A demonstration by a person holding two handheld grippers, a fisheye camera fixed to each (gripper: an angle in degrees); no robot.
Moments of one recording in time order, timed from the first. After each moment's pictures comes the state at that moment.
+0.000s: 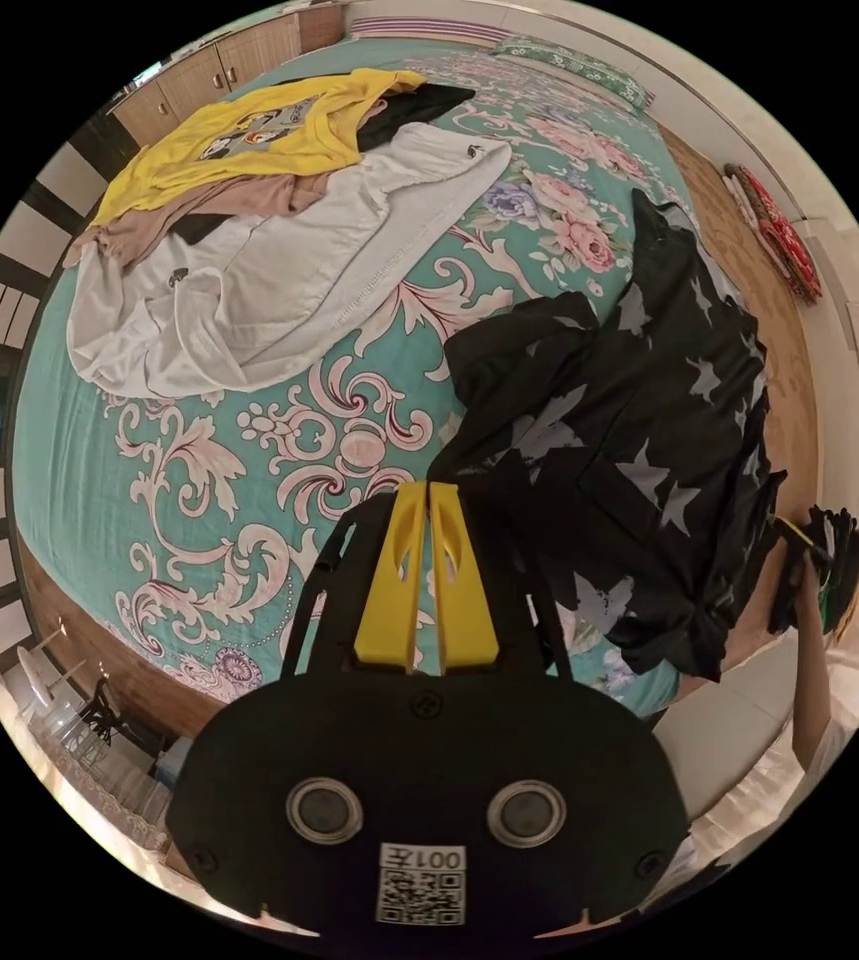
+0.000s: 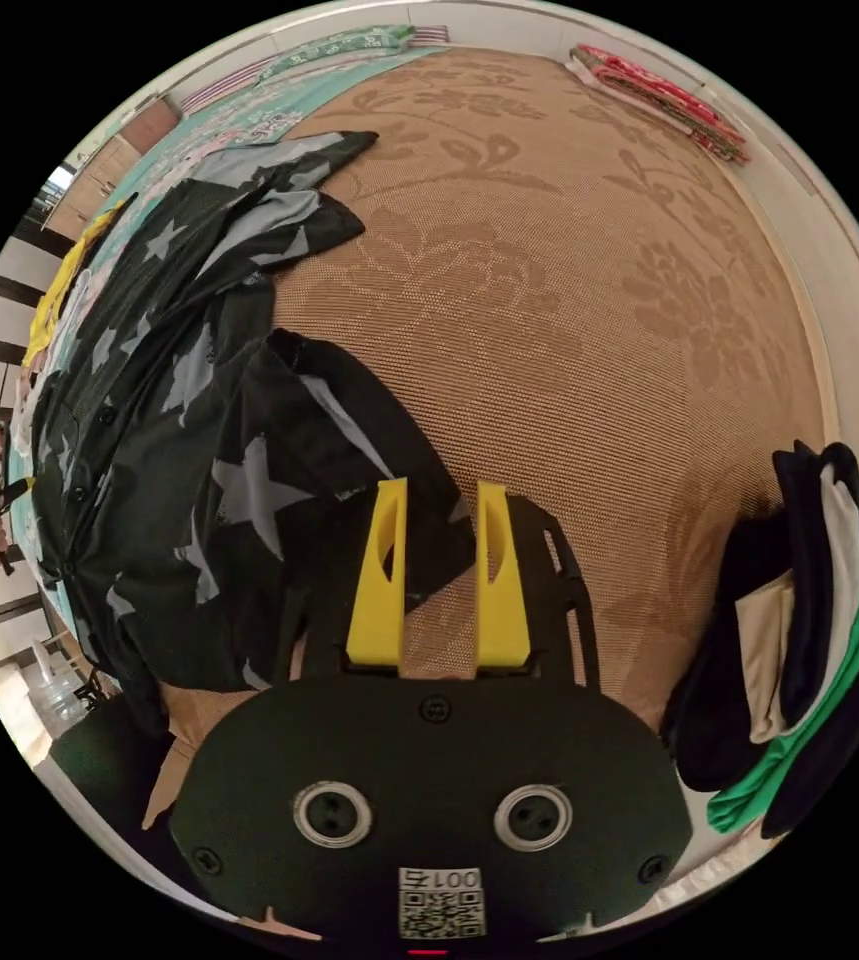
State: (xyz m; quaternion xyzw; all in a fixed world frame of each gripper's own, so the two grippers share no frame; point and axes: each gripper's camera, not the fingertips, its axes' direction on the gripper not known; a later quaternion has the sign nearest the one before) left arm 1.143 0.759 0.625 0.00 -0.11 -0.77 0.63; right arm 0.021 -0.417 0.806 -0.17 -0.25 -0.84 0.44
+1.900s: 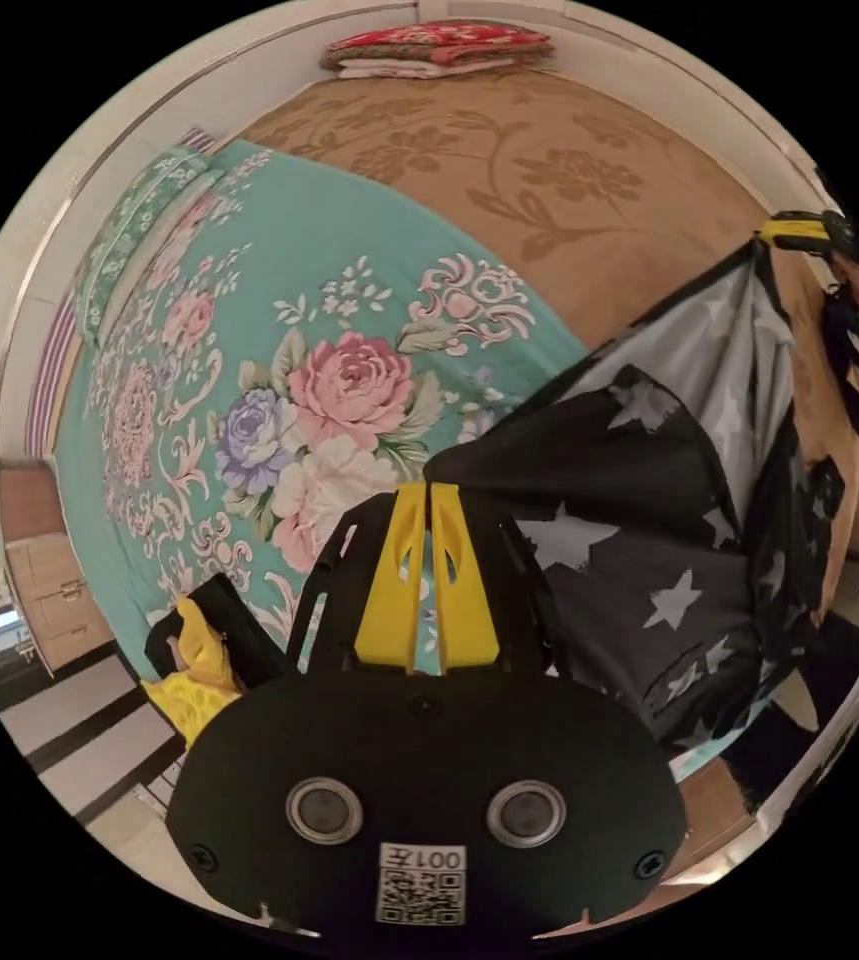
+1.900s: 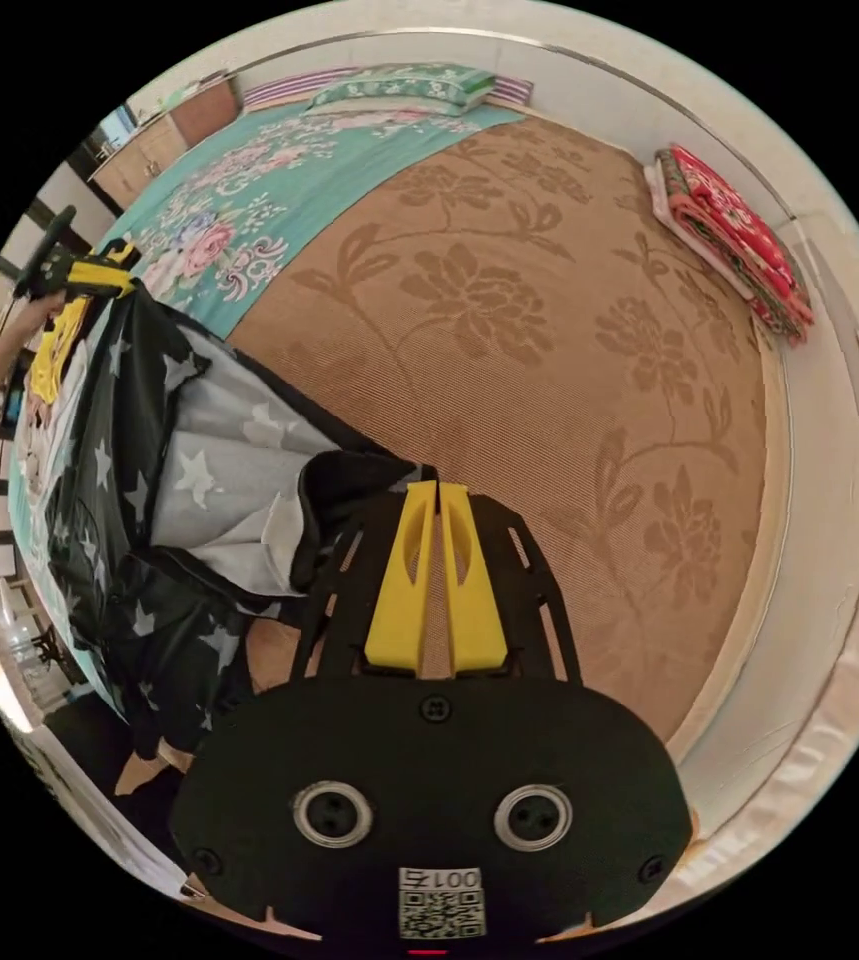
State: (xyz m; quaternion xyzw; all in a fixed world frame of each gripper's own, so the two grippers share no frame) left arm 0.654 0.278 0.485 -0.14 -0.18 -0.37 0.90; right arm -0.283 -0.390 0.478 -0.12 -0.29 -0.88 0.36
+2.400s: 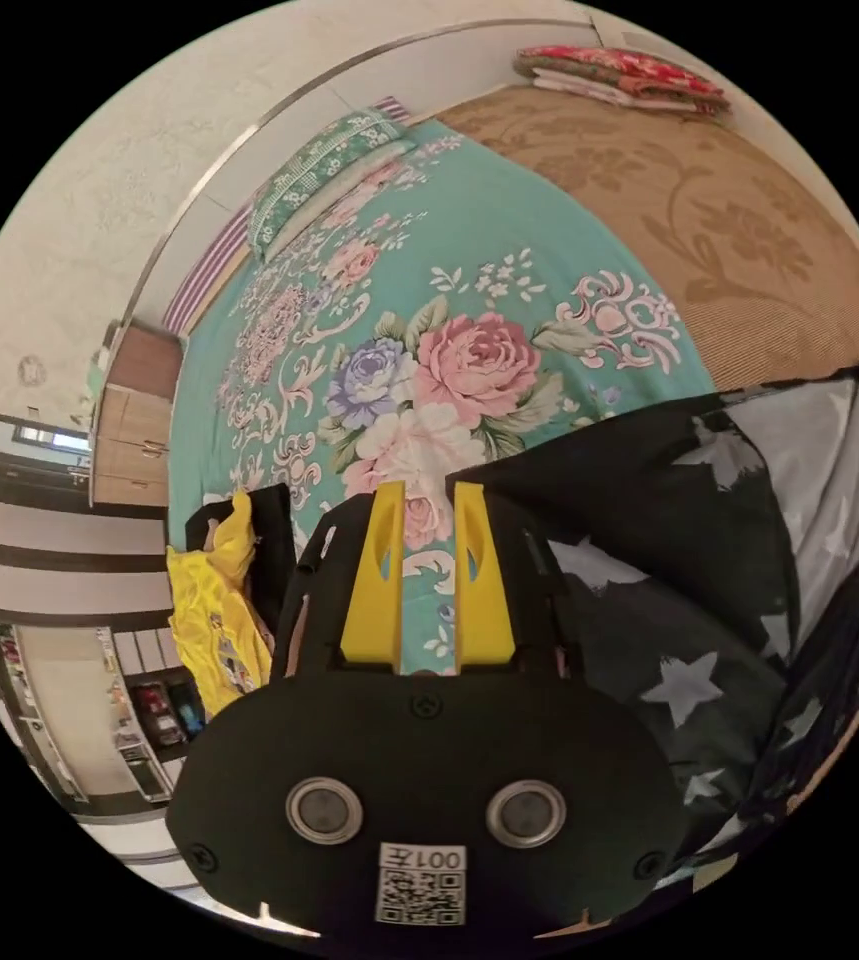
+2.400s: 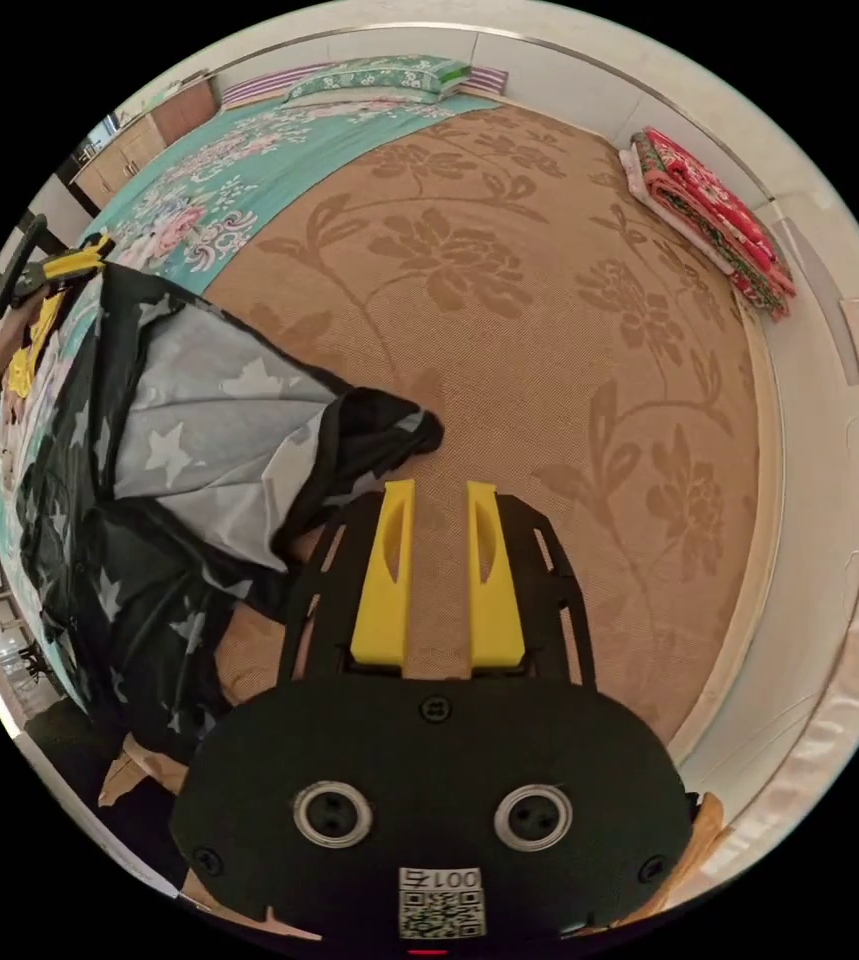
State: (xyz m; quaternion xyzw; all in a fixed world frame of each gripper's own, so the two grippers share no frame) left arm 0.683 0.302 0.520 -0.13 -0.35 -0.51 0.78; right arm -0.277 -0.402 0.524 -0.10 -0.29 -0.88 0.37
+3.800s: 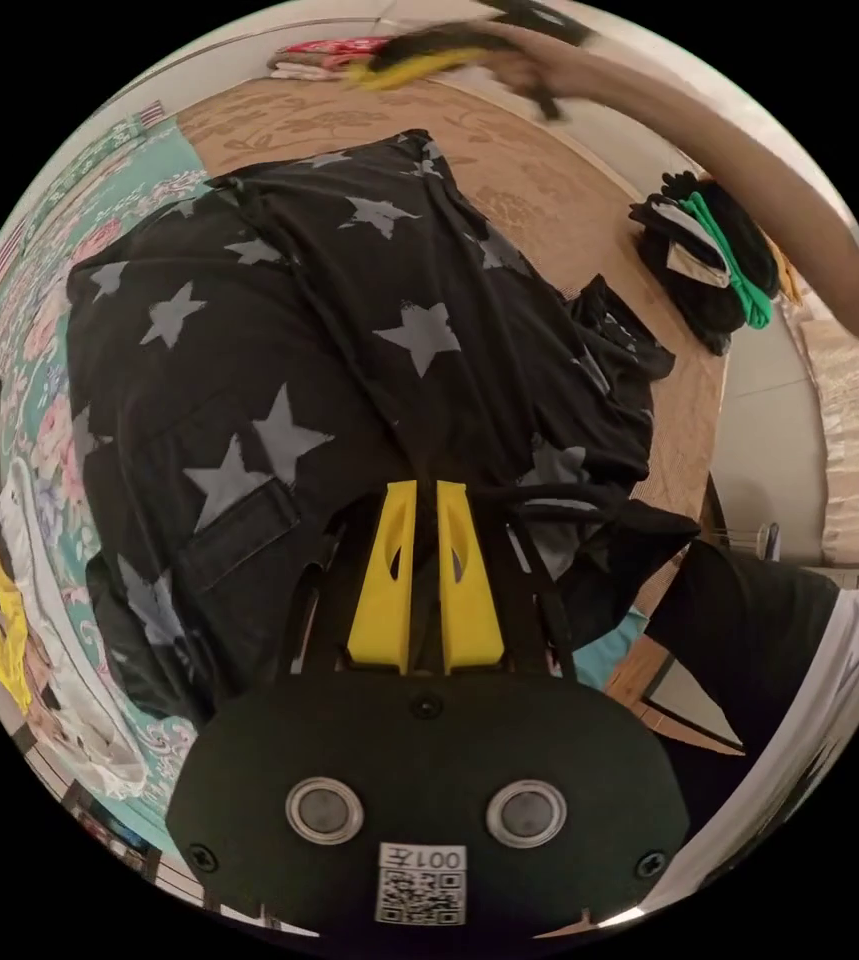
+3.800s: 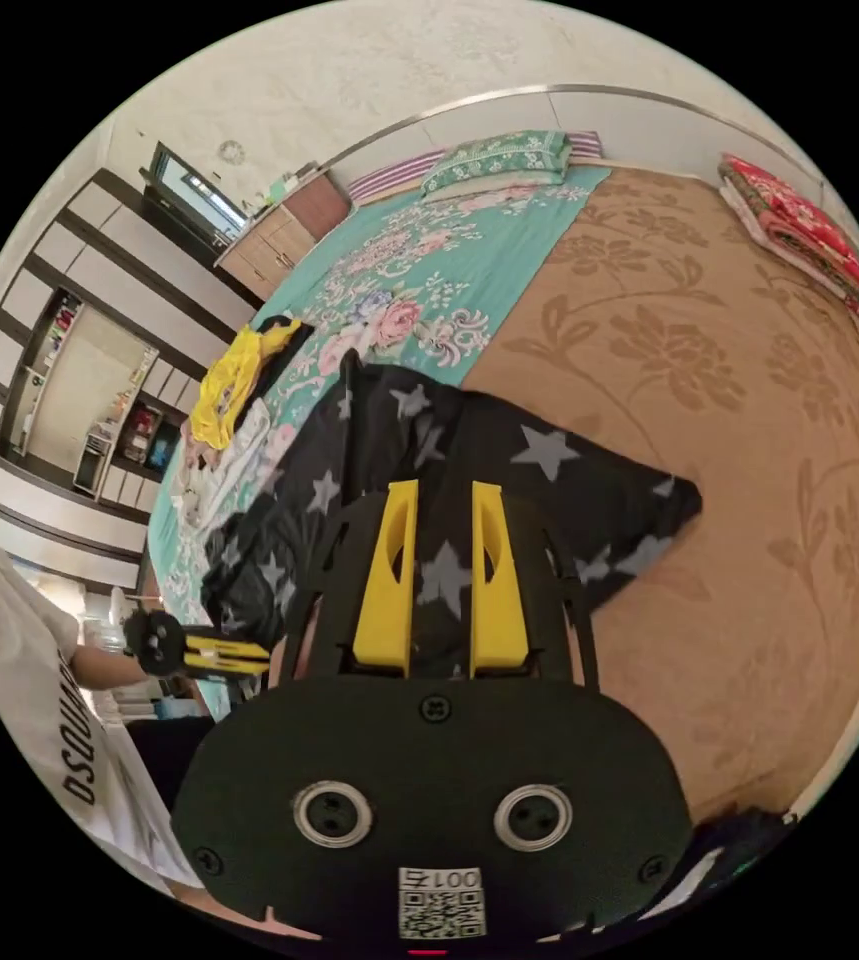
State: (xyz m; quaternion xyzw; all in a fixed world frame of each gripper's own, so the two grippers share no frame) left arm 0.993 0.366 0.769 -0.01 -0.04 -0.41 0.91; right arm -0.181 -0.369 0.600 -0.24 -0.46 -0.80 0.30
